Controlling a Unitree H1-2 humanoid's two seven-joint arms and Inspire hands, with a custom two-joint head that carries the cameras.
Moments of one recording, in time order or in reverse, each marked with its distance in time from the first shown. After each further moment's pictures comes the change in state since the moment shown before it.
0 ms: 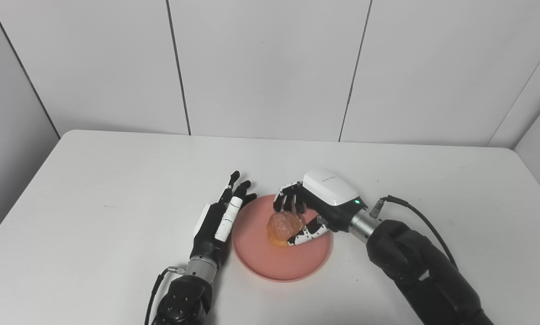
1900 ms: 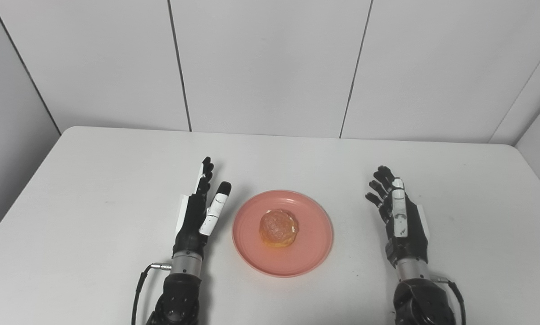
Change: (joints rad) left arm 0.000 0.030 0.029 0.073 0.257 -0.201 0.167; right arm 0.336 0.349 -0.533 -0.064 0.788 0.187 -0.268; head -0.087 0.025
